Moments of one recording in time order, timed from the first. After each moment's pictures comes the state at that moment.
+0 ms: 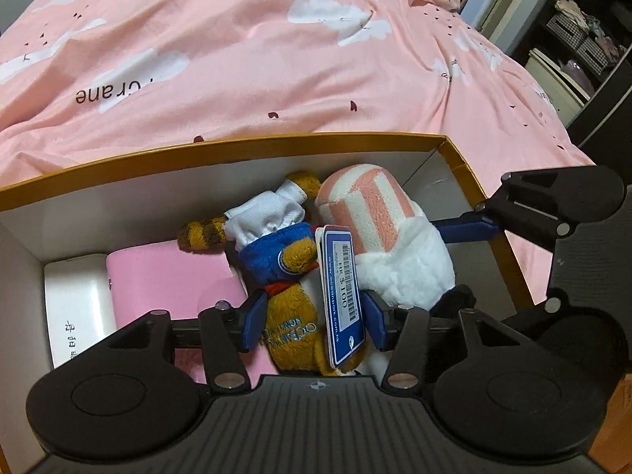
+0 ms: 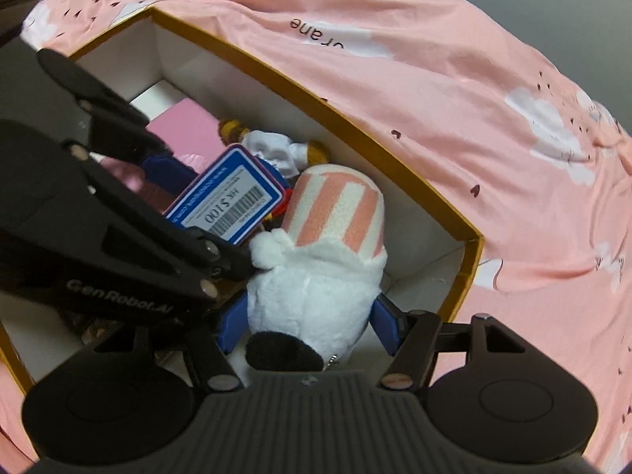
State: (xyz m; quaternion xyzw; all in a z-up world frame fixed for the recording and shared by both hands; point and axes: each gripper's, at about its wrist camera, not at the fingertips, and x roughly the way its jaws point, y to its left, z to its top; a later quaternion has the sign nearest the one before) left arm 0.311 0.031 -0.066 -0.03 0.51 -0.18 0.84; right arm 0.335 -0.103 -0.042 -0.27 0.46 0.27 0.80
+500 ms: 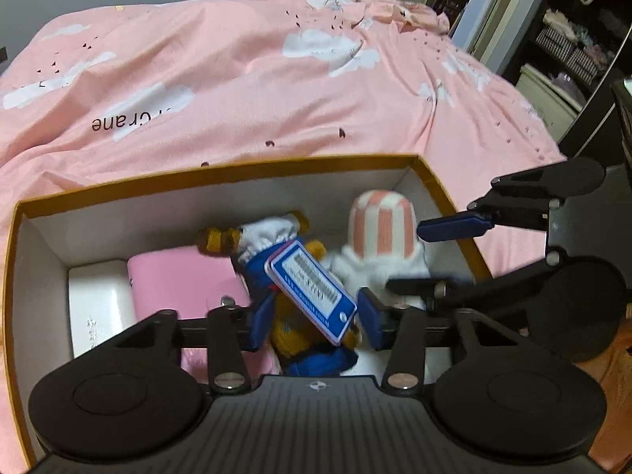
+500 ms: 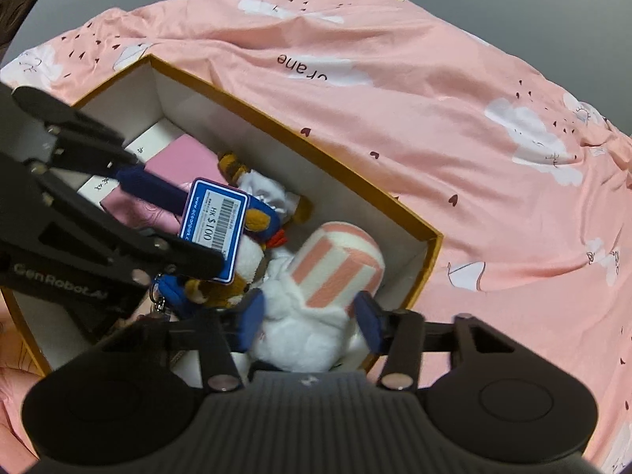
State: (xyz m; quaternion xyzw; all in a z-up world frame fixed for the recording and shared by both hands) left arm 0.285 0.032 -0.043 -0.02 0.47 -0.18 0.86; right arm 0.326 -0.128 -0.018 -0.23 0.43 0.27 0.83
